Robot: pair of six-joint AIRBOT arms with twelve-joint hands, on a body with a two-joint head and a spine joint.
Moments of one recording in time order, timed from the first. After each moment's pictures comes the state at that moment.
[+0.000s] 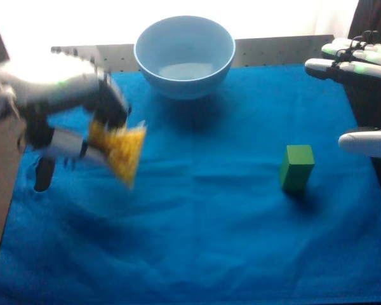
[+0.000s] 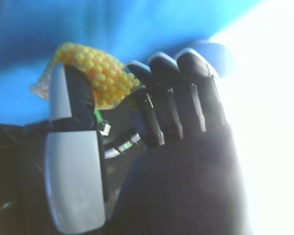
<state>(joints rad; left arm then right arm) 0.56 -0.91 1.14 0.35 -0.43 0.79 -1.02 -1.04 1.40 -0.16 1.07 -0.43</state>
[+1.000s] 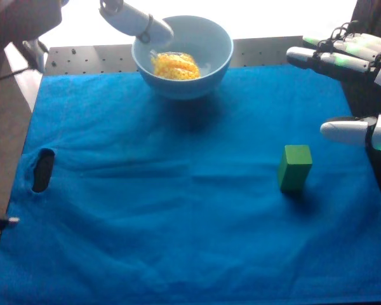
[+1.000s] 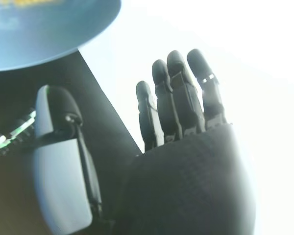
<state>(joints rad) 0.30 -1.32 1.63 -0.05 -0.19 1.10 -0.96 -1.11 1.49 -0.22 1.07 -0.43</state>
